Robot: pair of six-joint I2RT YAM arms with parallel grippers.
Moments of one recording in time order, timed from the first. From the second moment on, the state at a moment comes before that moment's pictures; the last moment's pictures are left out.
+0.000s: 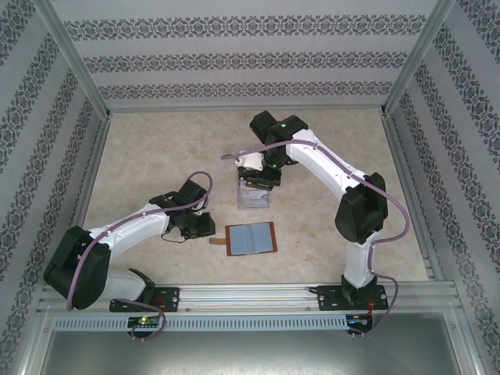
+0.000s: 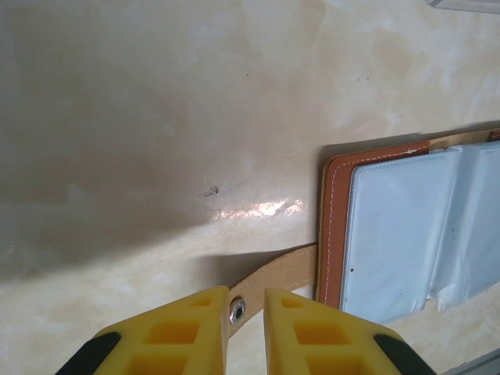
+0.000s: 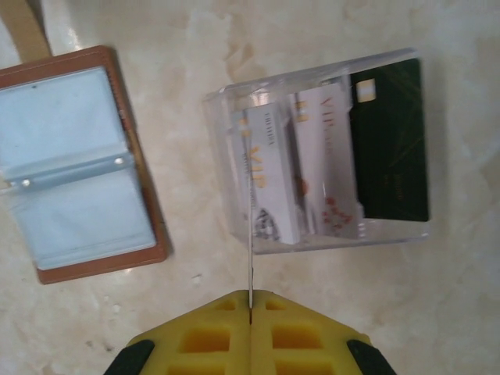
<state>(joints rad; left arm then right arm) -0.52 1.34 0.70 -0.60 0.27 -0.68 0.58 1.96 1.87 -1.31 -0.19 -0.82</state>
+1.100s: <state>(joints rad) -0.51 1.25 0.67 -0.64 0.26 -0.71 0.54 2.42 2.48 -1.57 -0.17 -0.98</state>
